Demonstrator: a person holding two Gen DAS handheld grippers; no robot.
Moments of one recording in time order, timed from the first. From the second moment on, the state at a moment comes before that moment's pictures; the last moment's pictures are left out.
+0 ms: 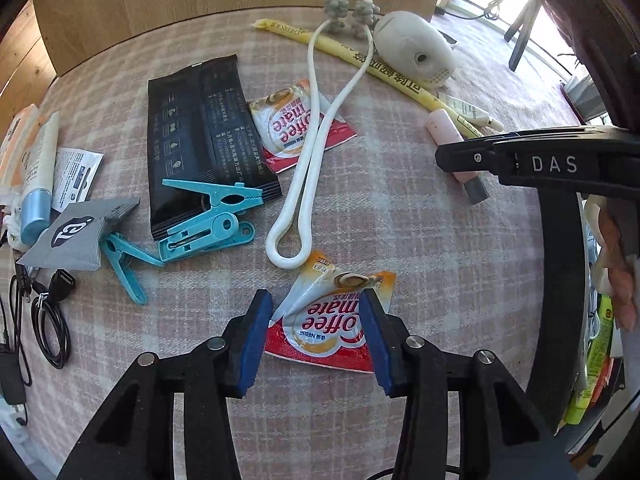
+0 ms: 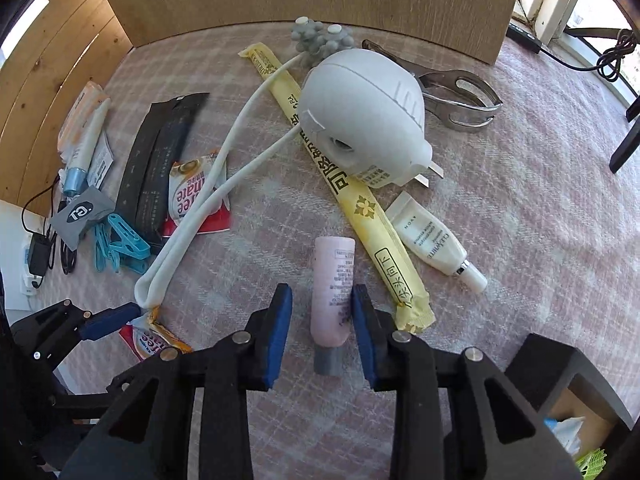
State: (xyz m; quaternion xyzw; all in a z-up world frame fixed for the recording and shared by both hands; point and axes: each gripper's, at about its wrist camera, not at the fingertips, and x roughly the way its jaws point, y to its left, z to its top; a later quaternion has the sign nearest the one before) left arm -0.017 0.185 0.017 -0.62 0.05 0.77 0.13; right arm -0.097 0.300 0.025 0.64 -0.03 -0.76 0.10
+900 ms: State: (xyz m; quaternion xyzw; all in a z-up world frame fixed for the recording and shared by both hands) left arm 0.022 0.160 0.067 -0.58 -0.09 0.80 0.14; right arm 0.005 0.384 0.084 0.56 -0.22 -0.80 0.08
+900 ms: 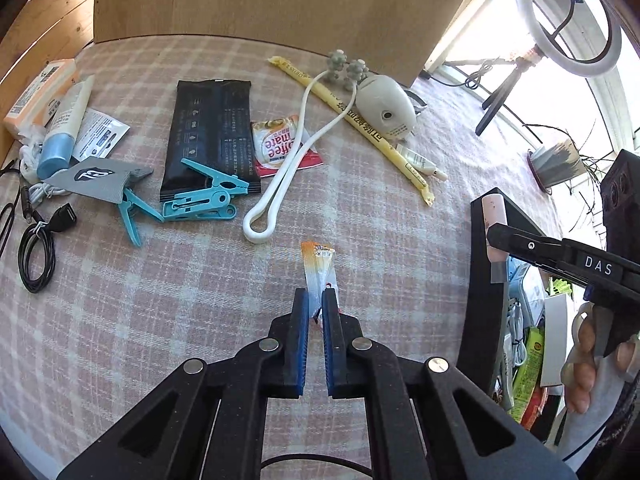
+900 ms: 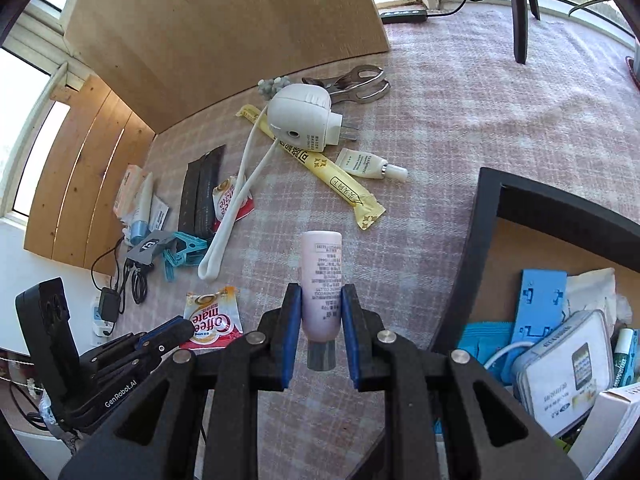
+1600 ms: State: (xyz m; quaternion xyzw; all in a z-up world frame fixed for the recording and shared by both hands) left arm 0.021 0.313 0.135 -0.55 -0.03 0.78 0.30; right arm 0.098 0.549 0.126 0.48 -0.29 -0.82 -0.07
